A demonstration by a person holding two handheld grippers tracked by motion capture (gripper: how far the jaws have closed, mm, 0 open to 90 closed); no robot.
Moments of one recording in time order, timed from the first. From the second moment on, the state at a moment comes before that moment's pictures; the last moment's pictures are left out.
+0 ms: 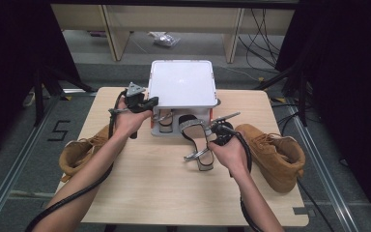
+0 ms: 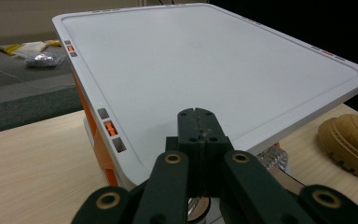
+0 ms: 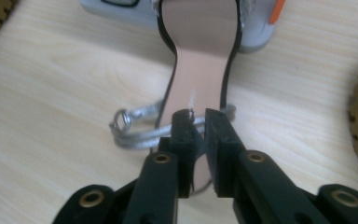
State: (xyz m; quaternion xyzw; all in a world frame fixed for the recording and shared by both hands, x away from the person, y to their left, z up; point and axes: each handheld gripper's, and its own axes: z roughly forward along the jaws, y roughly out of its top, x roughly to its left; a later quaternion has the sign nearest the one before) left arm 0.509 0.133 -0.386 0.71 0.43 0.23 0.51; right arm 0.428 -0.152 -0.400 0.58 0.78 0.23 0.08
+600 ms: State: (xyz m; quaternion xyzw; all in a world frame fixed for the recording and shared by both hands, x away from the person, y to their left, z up) left arm 0.509 0.132 -0.386 0.71 0.43 0.23 0.51; right arm 0.386 -0.170 -0.444 0.54 0.82 0.19 0.03
